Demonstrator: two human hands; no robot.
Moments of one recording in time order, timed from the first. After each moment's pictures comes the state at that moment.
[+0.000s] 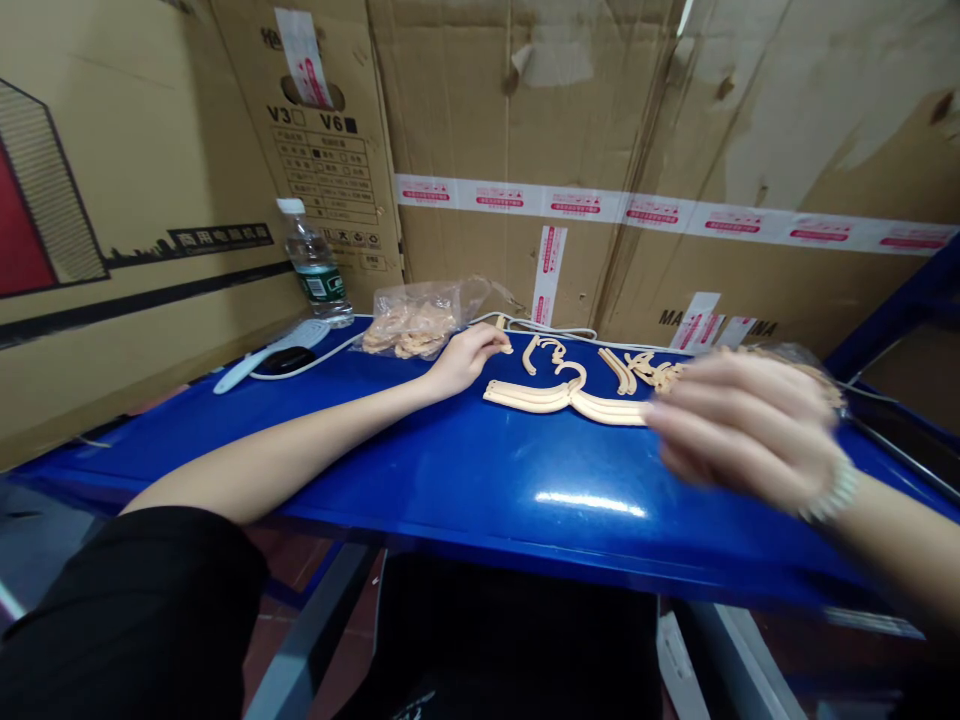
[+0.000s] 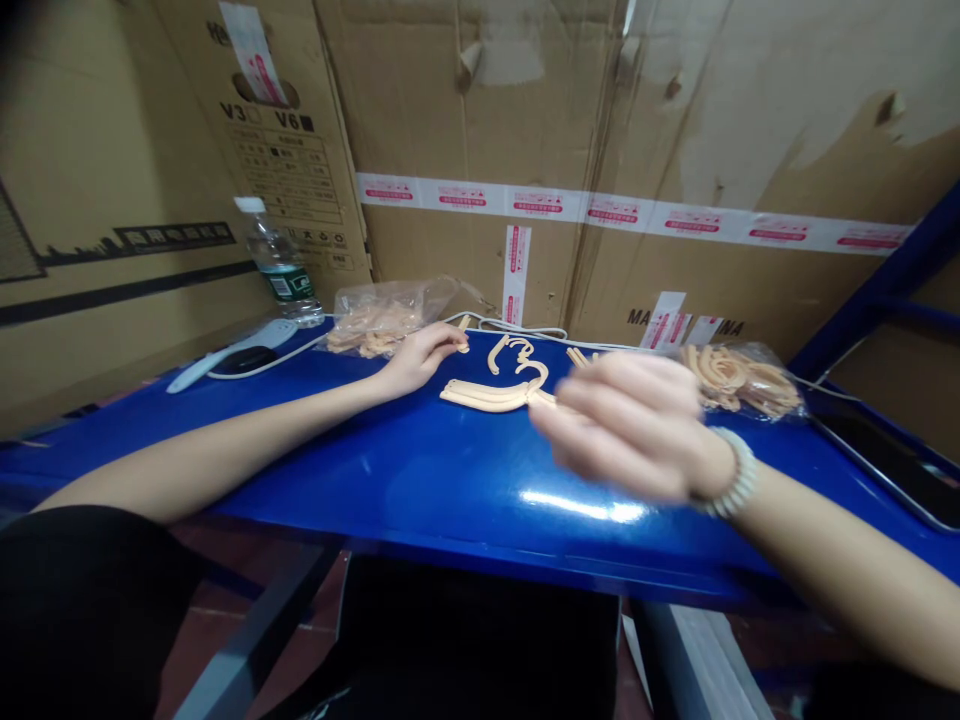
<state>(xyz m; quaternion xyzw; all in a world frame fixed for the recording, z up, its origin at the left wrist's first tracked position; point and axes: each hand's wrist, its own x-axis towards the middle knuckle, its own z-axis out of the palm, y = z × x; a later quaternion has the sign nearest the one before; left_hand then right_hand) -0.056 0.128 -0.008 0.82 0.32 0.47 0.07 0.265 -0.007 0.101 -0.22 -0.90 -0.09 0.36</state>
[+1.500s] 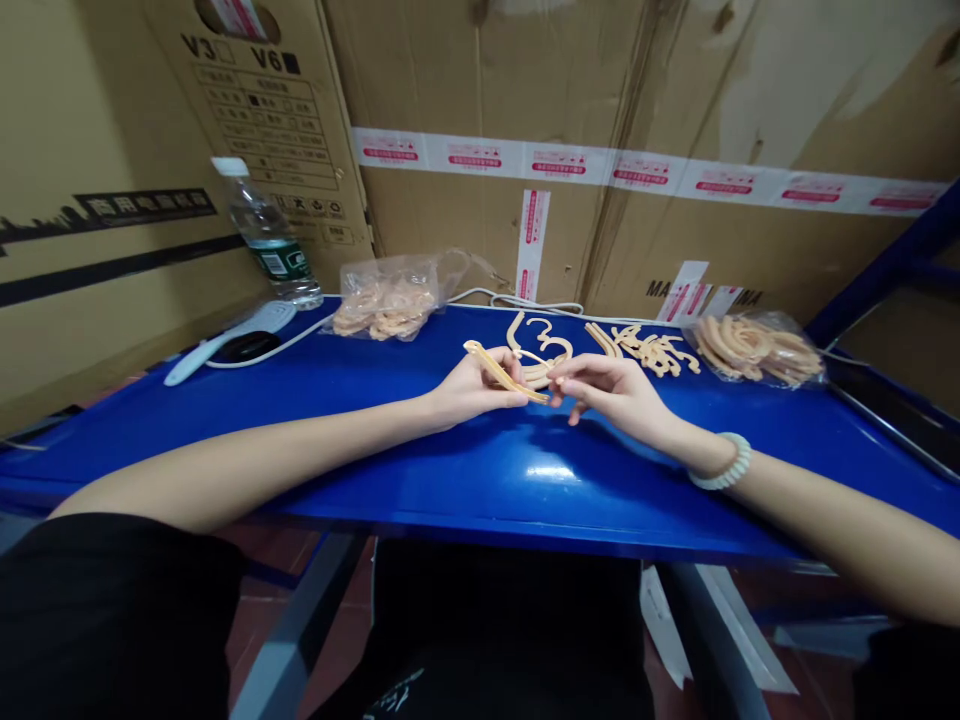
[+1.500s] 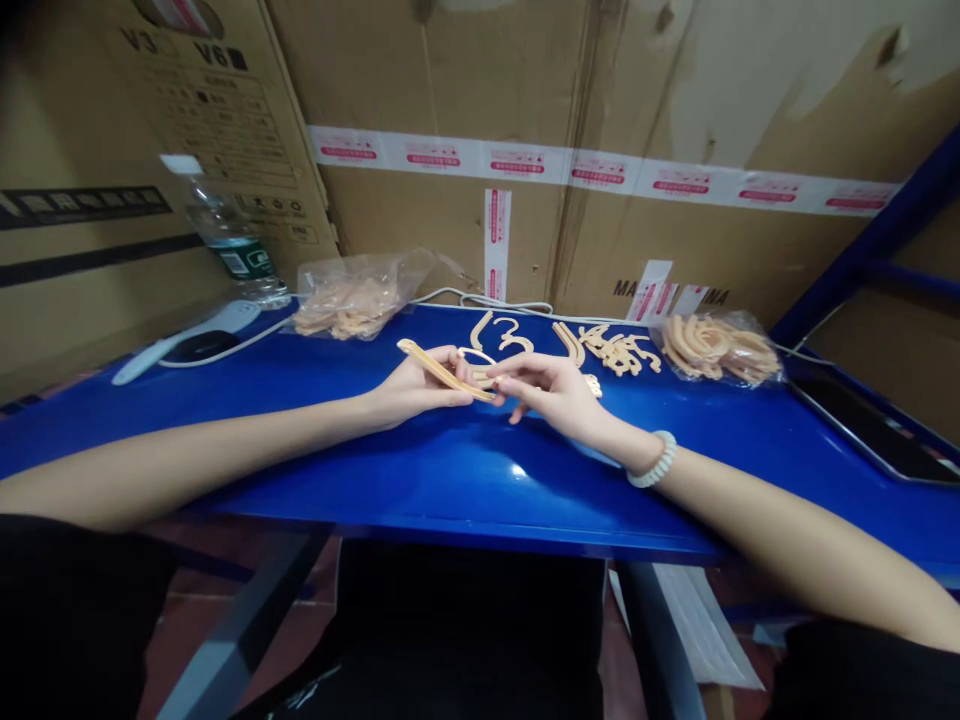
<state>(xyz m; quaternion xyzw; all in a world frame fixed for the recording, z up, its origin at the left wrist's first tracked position) -0.005 0.053 -0.017 0.68 0.26 0.45 0.52 0.231 0.031 0.022 -0.27 -0.74 0.49 0.38</state>
